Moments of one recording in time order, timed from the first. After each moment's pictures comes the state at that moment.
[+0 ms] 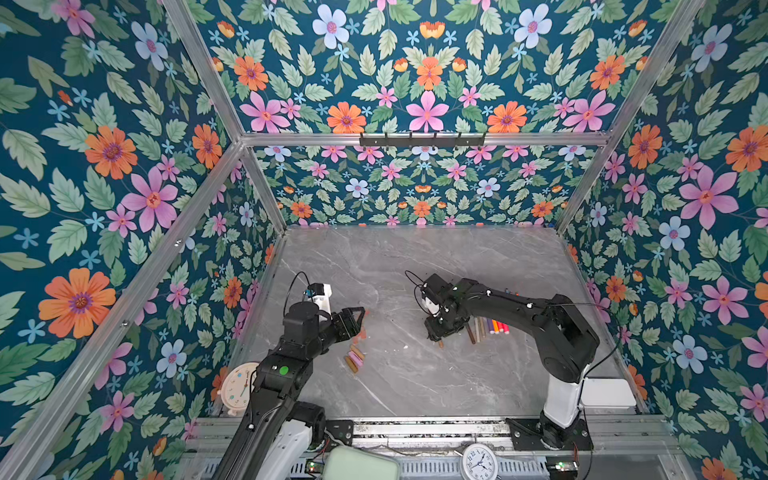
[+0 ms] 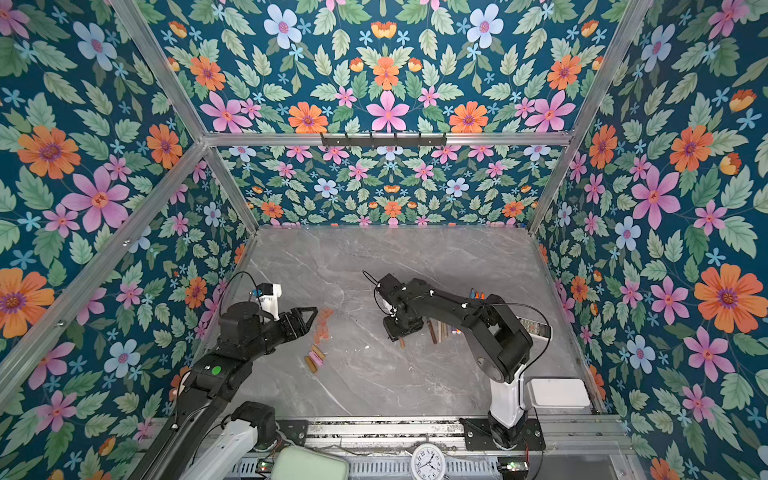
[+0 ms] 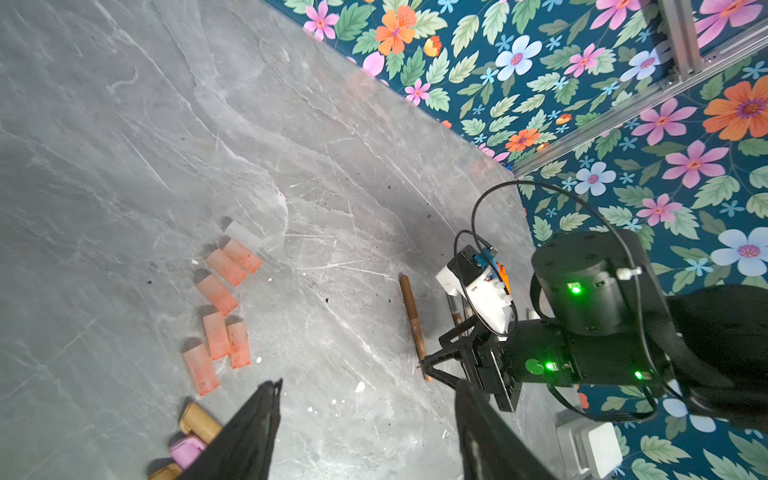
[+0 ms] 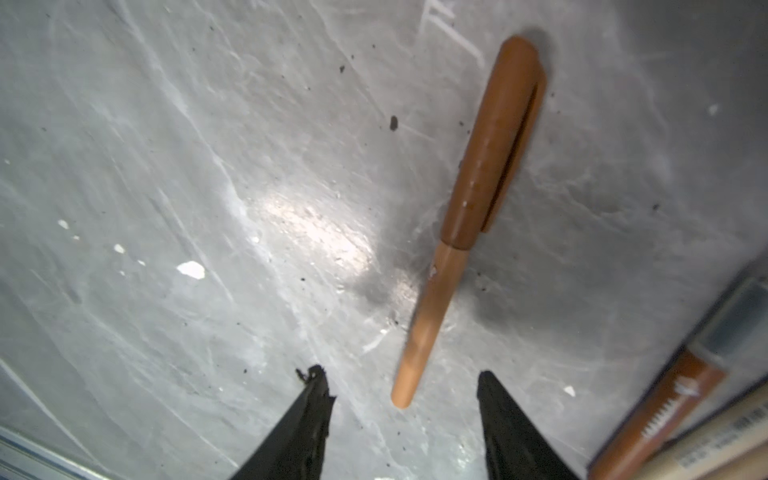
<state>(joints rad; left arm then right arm) -0.30 0.64 0.60 -0.48 0.27 -0.63 0.76 1.89 1.32 -0.83 -0.09 0.30</state>
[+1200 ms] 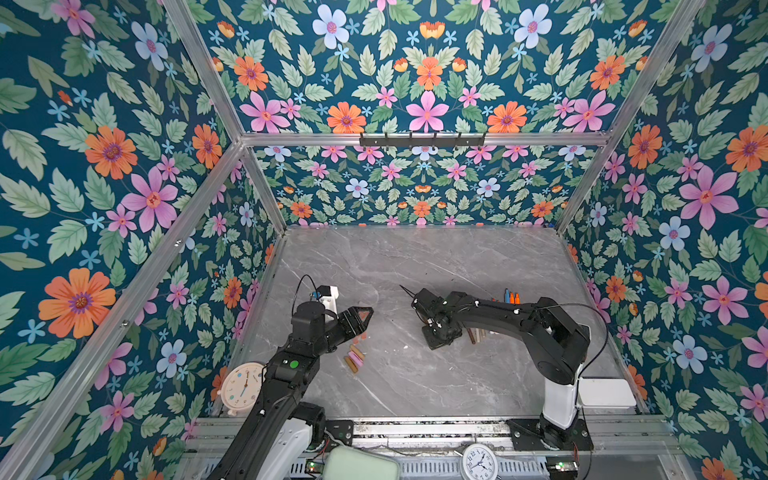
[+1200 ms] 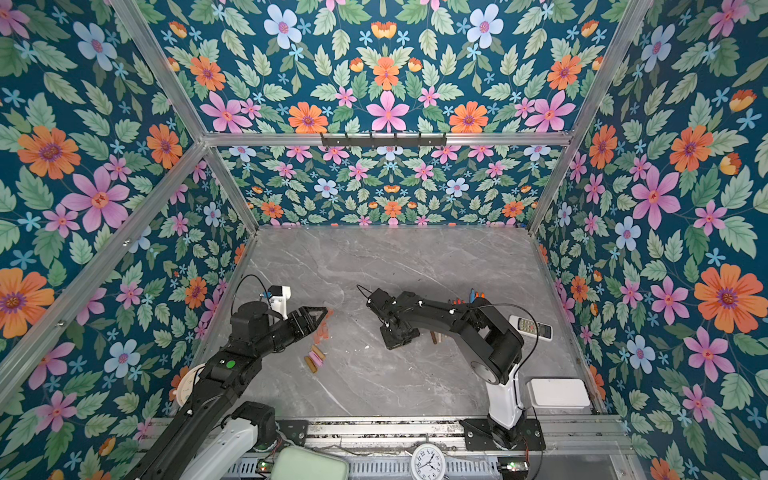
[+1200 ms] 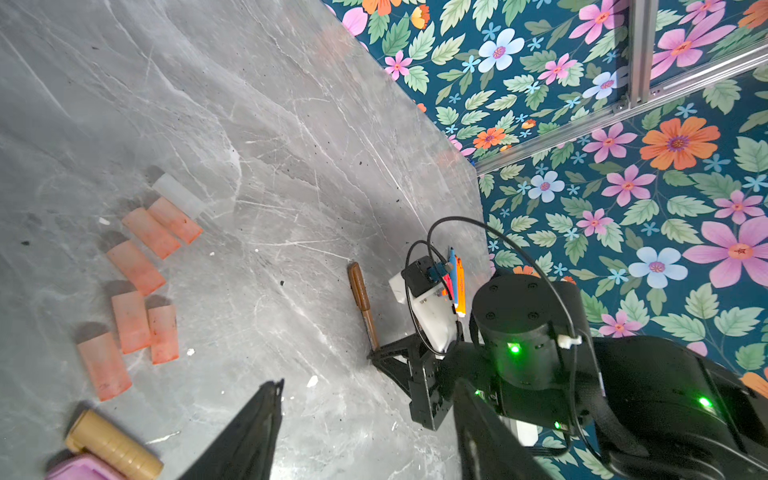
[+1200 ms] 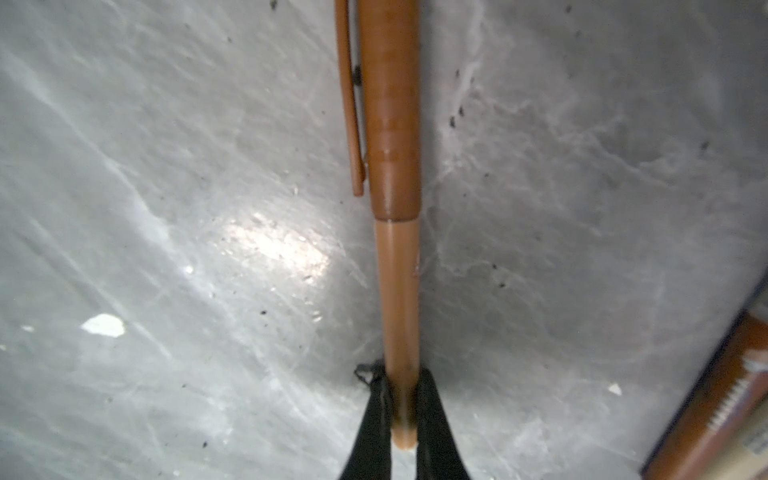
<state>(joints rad) -0.30 0.70 0.52 -0.29 0.38 -0.79 0.84 1.92 1.26 -0.77 0.06 0.45</state>
